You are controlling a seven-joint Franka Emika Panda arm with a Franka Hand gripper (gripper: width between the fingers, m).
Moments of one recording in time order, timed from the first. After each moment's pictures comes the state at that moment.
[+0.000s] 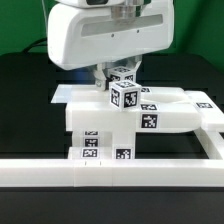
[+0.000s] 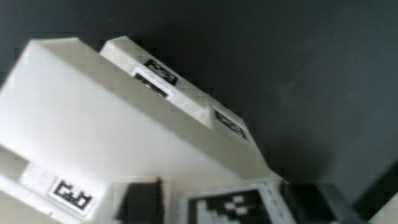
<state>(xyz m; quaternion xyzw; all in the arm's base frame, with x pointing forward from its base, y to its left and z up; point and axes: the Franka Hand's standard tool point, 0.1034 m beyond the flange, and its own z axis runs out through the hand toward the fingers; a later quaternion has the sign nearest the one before) 0.564 -0.011 0.101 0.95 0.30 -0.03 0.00</state>
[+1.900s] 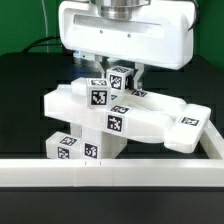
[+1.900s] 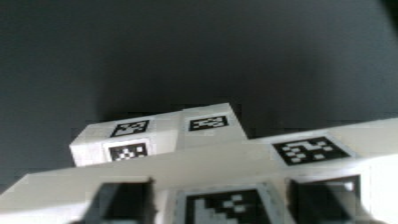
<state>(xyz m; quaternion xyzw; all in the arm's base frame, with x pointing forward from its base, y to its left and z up) 0.562 -0.001 0.101 0.95 -0.31 -0.03 -0.01</state>
